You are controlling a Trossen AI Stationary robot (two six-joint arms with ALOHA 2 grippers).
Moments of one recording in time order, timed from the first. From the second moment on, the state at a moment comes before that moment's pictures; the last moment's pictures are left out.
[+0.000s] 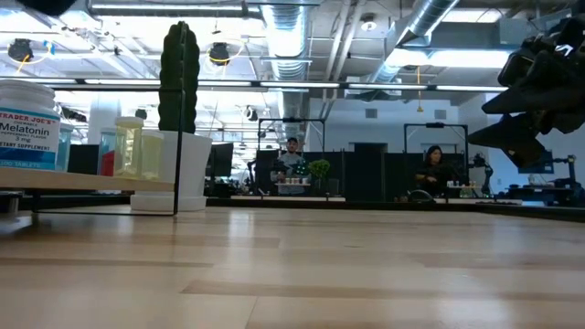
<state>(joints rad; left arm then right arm) -0.79 1.61 1.23 -0.81 -0.05 -0.30 0.42 0.59 0.01 0.32 0.39 0.68</state>
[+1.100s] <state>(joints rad) -0.79 1.61 1.12 -0.73 -0.03 -0.29 0.42 0.59 0.01 0.30 0.39 0.68</state>
